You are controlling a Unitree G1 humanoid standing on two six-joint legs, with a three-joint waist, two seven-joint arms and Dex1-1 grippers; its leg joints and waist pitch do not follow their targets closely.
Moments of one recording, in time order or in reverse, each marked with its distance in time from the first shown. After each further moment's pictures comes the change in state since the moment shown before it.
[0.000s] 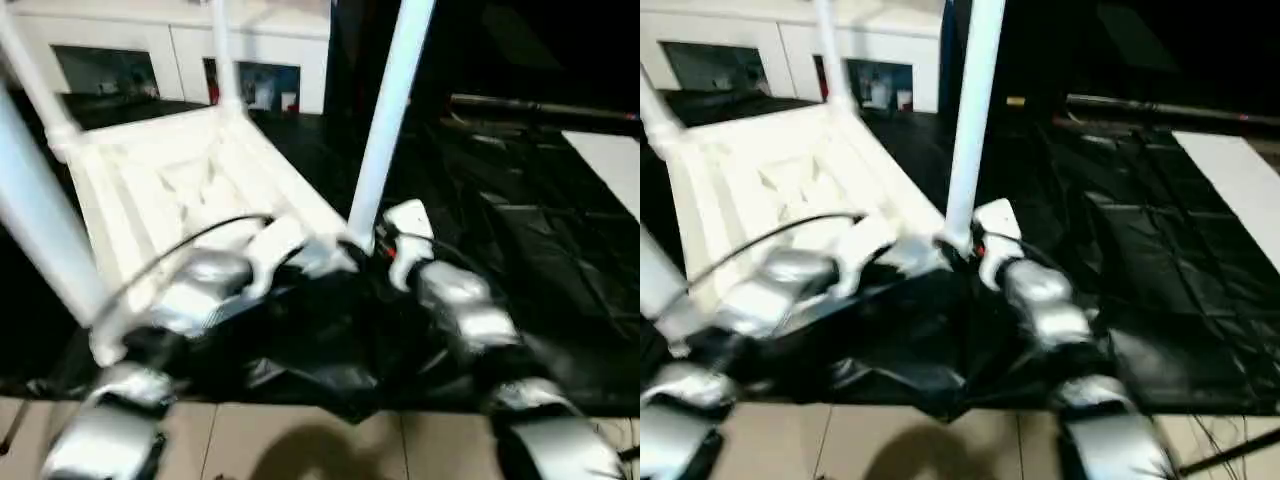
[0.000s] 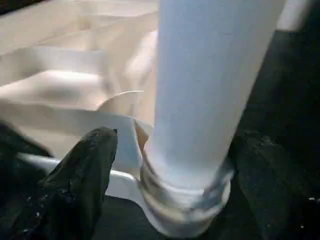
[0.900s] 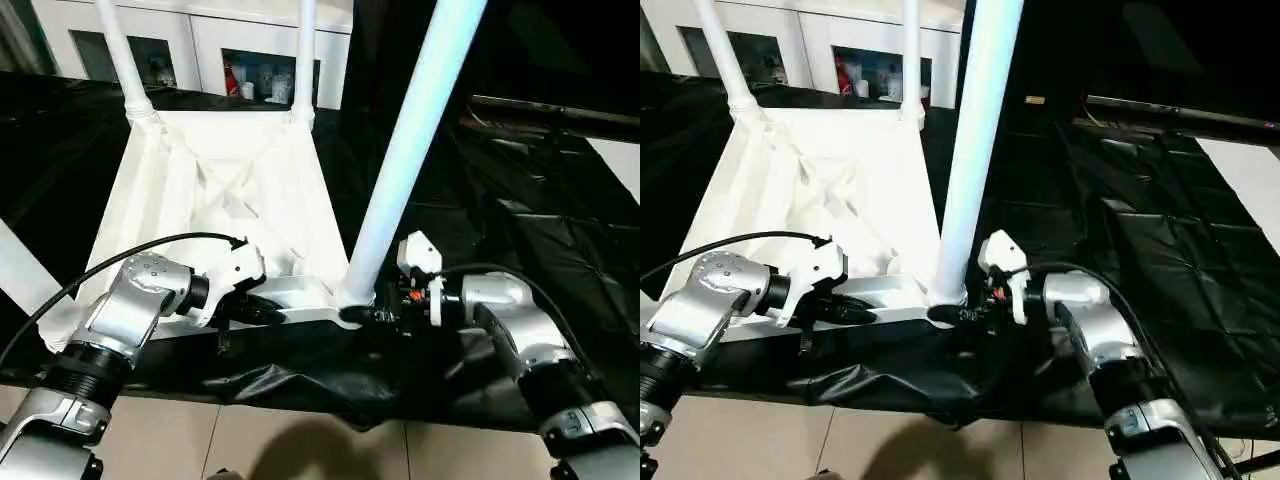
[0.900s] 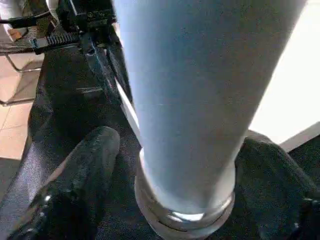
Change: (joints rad) left arm 0.083 0.175 -0.027 -0.113 -0.095 -0.062 -0.318; right arm 0.081 -0.157 0.119 -0.199 0.042 0.096 0.468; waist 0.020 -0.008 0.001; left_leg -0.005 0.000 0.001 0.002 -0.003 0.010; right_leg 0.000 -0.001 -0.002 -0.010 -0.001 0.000
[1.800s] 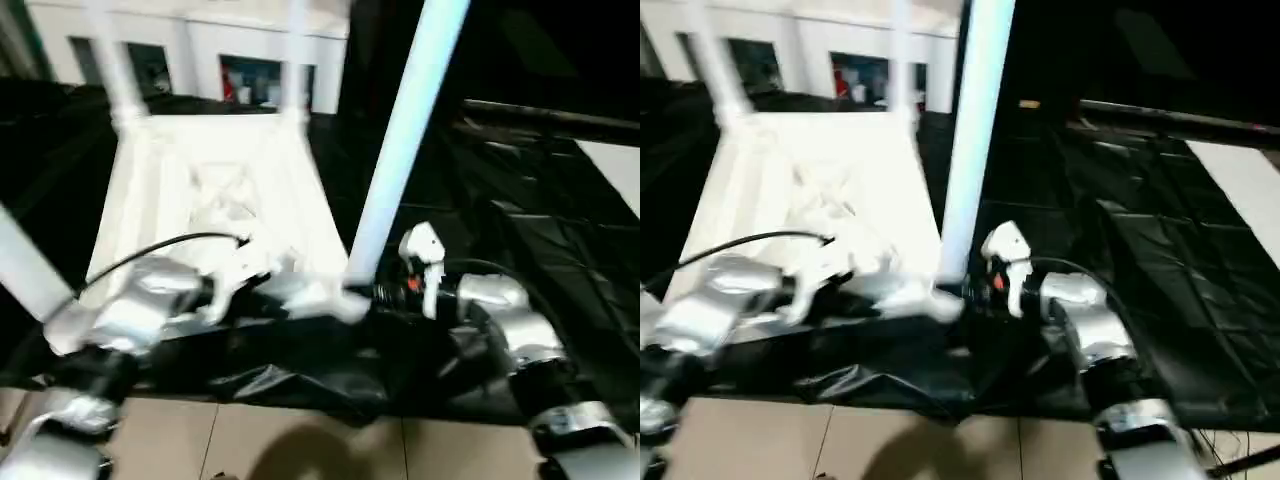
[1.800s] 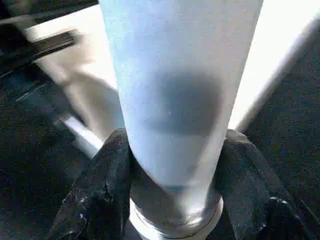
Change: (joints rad) left arm -0.055 -0.133 0.010 0.085 0.040 0.080 0.207; right arm -0.016 0.121 -0.116 0.122 -0.015 -0.014 -0.311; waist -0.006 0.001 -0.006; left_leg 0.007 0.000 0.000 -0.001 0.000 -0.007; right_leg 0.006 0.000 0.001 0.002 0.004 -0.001
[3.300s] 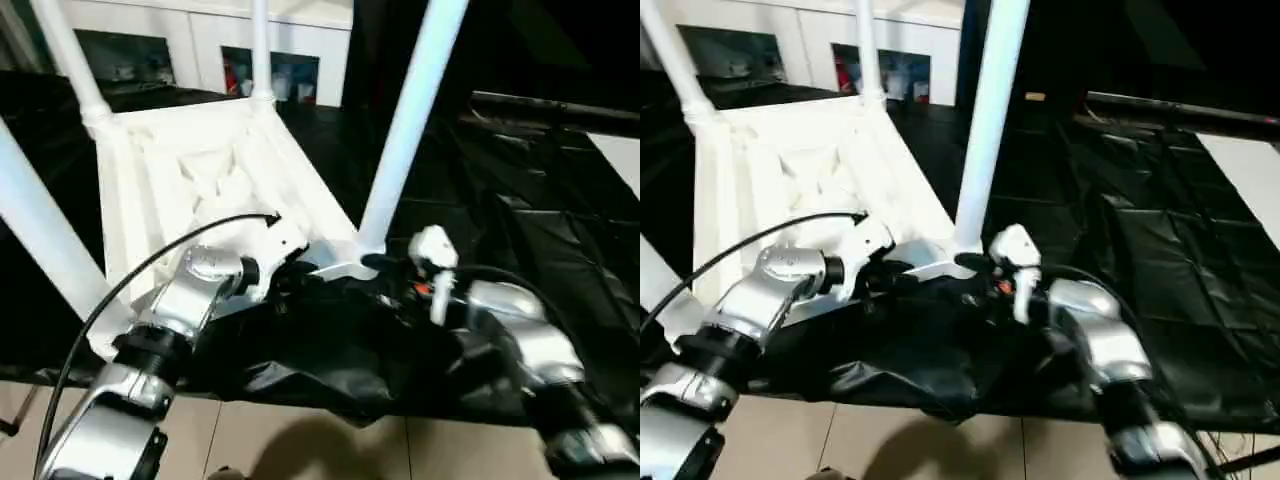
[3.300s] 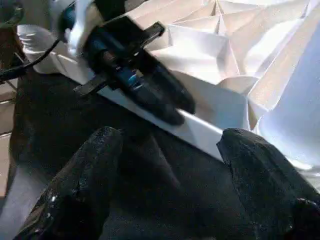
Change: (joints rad) left arm -0.084 -0.088 0.007 0.096 0.014 -0.057 0.193; right arm 0.160 -0.116 0.036 -0.341 0.058 0.108 0.174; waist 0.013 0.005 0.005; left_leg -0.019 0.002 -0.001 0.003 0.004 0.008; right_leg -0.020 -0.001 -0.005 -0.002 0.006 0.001
